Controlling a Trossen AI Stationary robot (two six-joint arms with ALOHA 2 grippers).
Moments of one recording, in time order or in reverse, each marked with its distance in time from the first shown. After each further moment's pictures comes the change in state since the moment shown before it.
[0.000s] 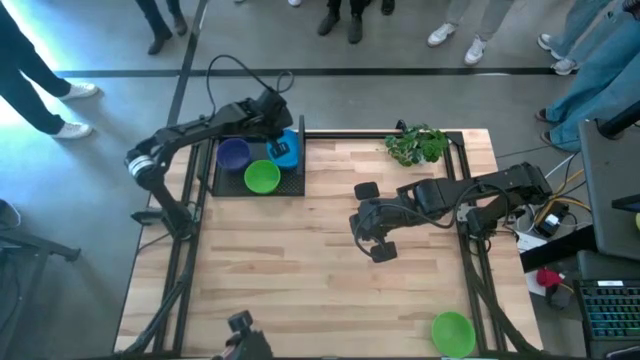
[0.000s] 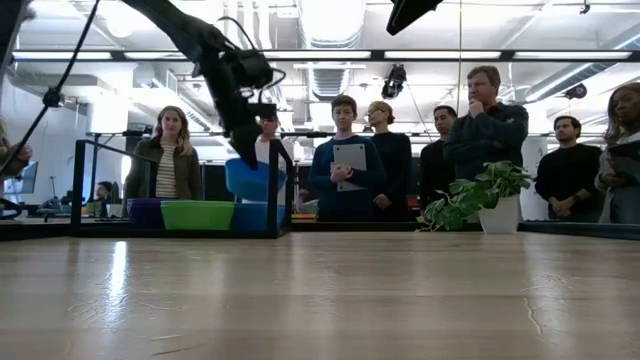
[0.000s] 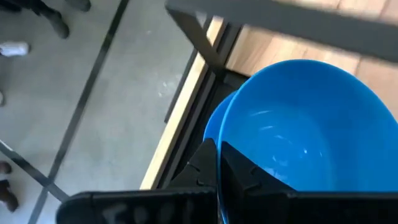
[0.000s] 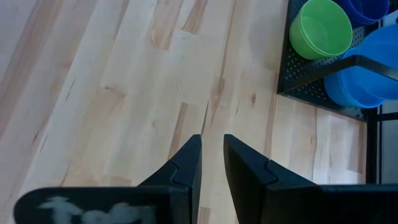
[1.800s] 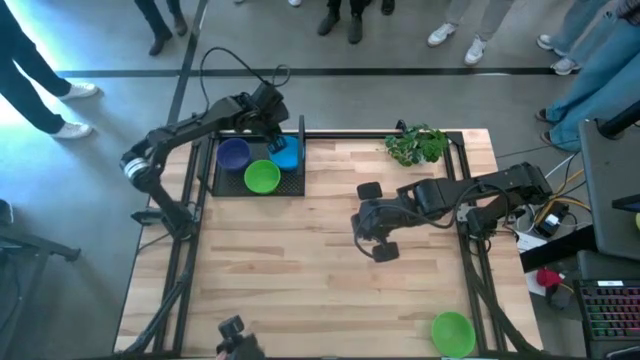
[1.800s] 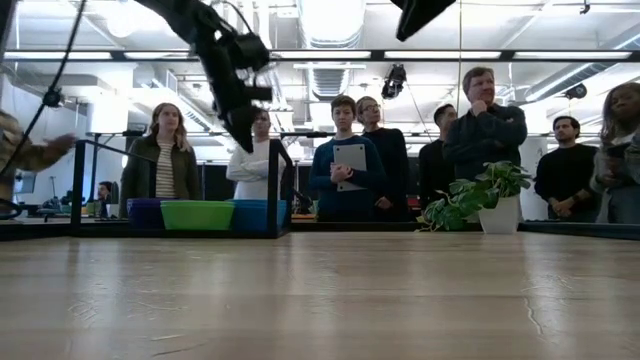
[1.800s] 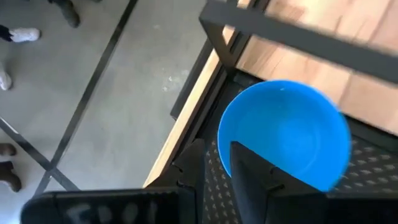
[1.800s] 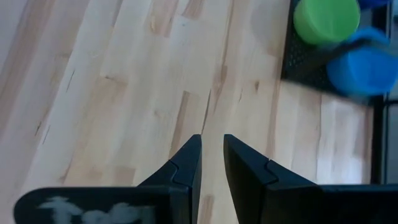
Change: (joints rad) left arm -0.005 -0.038 0.077 -0.125 -0.032 -0.066; right arm 0.000 0.000 0.000 -0.043 0.000 0.028
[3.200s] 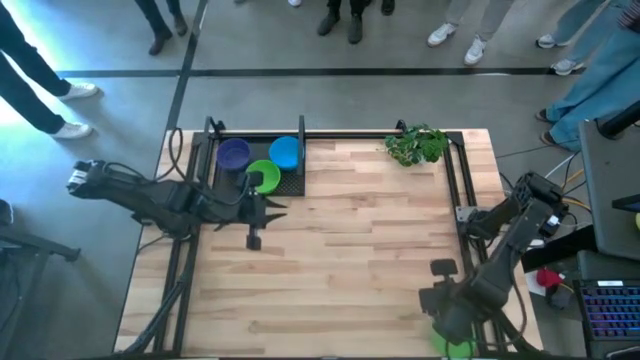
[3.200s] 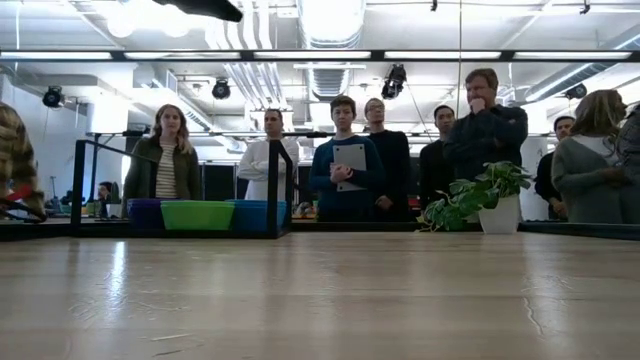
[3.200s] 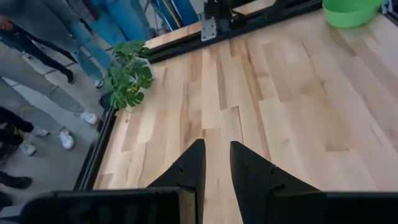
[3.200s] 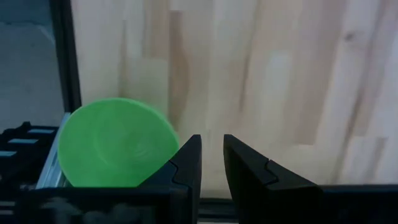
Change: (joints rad) left arm -0.960 -0.590 -0.456 0.349 -0.215 -0.161; right arm 0.716 -0.003 -0.244 -0.224 -0.163 0.991
